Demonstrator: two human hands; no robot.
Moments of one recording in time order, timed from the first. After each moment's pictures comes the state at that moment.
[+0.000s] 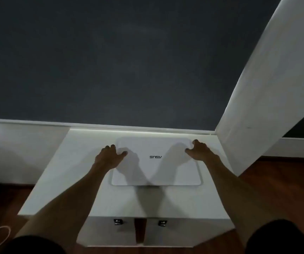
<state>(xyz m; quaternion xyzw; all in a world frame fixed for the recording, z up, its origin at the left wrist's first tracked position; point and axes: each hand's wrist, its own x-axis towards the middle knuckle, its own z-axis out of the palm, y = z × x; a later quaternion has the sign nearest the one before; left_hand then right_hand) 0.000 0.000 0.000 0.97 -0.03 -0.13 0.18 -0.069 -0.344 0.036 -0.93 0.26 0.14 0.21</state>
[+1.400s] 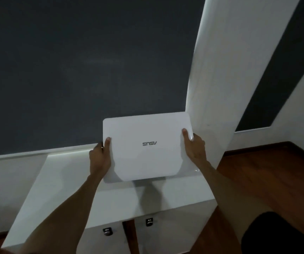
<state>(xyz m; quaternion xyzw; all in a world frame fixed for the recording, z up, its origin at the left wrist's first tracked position) -0.046 -0.052 0.062 0.86 -0.04 0.11 0.50 -0.171 -0.363 0.093 -0.80 0.34 -0.23 0.45</state>
